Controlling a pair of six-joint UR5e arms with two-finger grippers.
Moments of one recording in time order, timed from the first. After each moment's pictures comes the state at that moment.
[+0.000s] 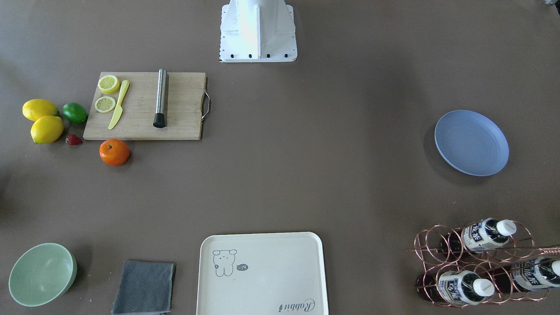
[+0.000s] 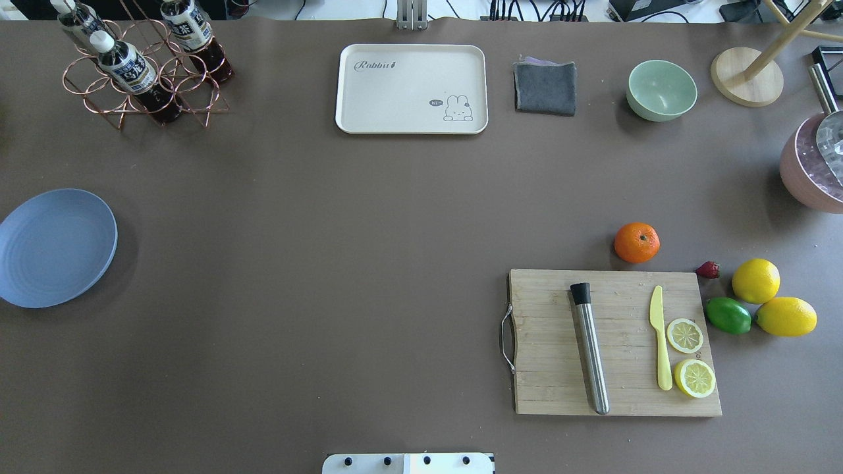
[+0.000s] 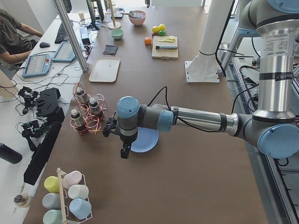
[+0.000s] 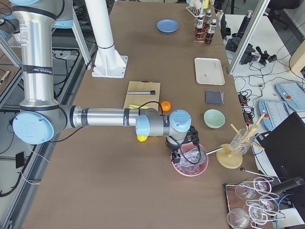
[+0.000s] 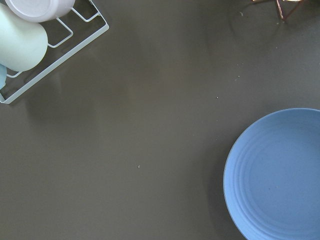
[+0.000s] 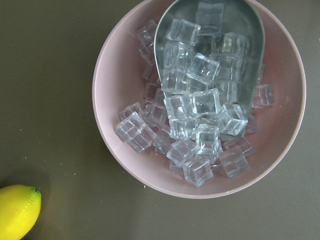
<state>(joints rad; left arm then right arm) -1.53 -1.51 -1.75 -1.62 -2.30 0.05 1.51 -1.59 1.61 -1.55 2.37 -0.20</state>
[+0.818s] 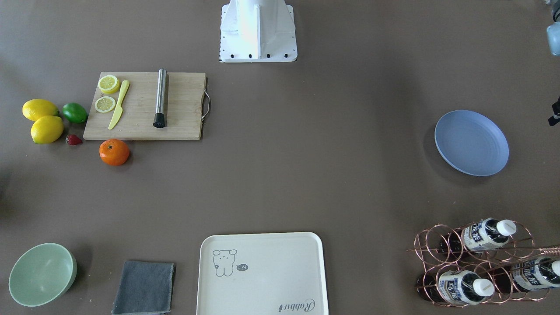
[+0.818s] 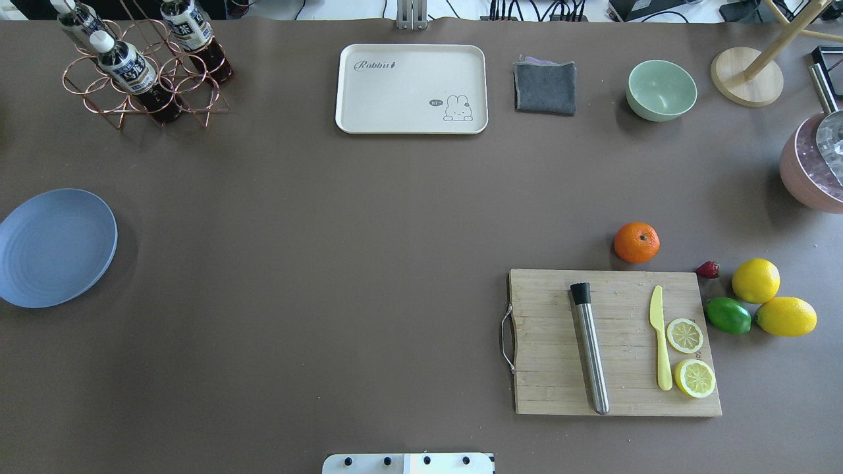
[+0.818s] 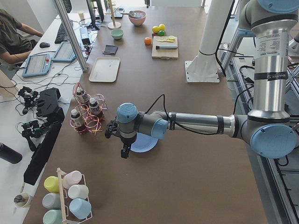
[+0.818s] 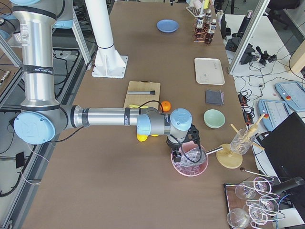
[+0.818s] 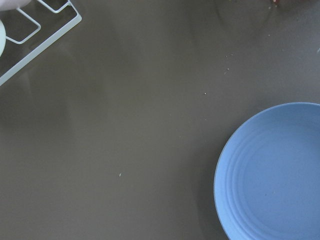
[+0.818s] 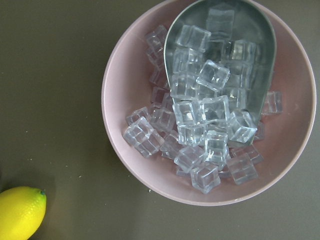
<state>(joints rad) -1.40 -1.52 -1.59 -1.91 -2.30 -0.11 1.50 -1.58 1.61 -1.55 2.37 -0.21</state>
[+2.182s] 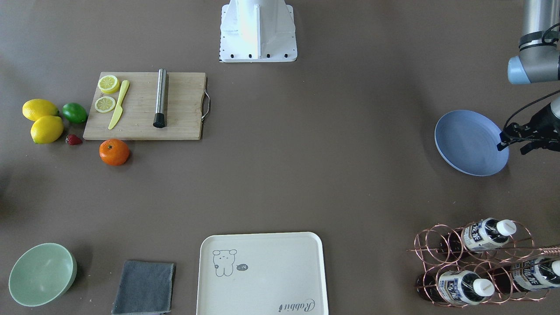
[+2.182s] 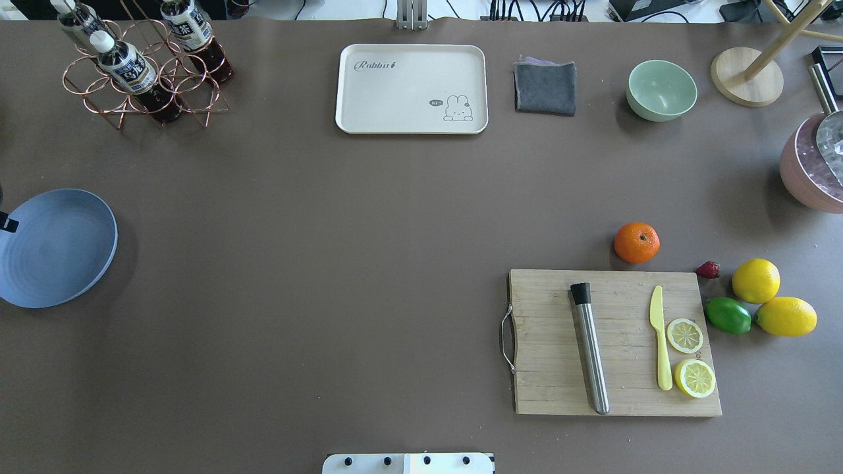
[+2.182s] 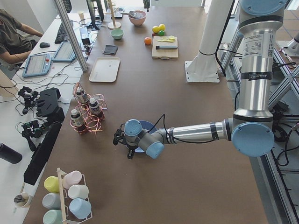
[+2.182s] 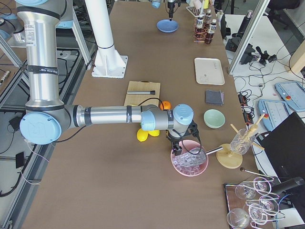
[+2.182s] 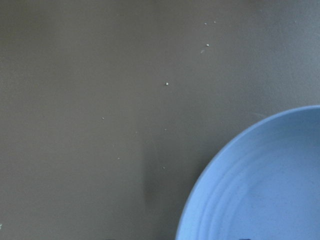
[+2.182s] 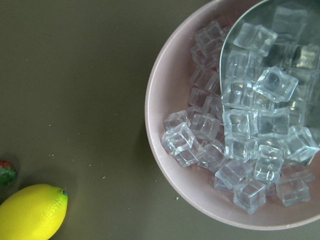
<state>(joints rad) -1.19 -1.56 -1.34 -2.36 -2.29 -0.46 1.42 -1.57 1.62 -1.54 2.38 -0.21</state>
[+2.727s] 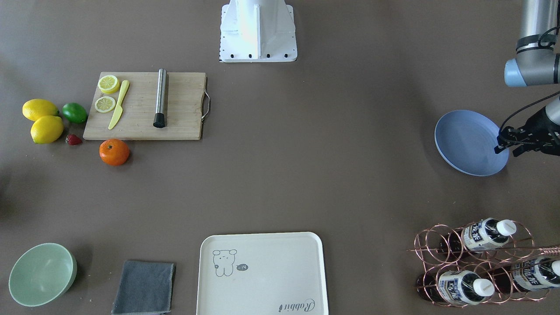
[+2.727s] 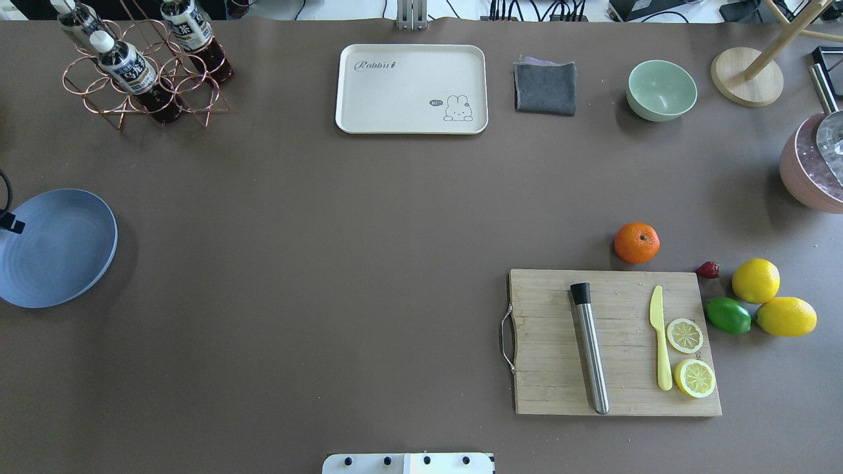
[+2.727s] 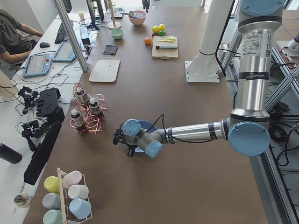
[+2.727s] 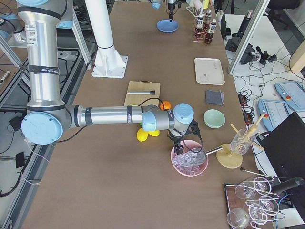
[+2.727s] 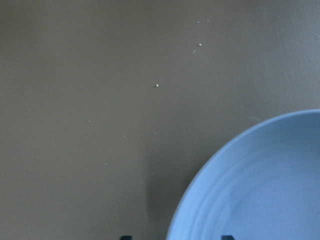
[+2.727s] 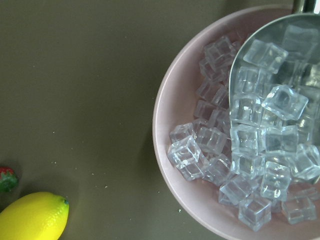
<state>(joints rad) -1.17 -1.57 -1.32 -2.36 -2.29 -0.47 1.41 -1.57 1.61 -1.50 2.38 -0.20</state>
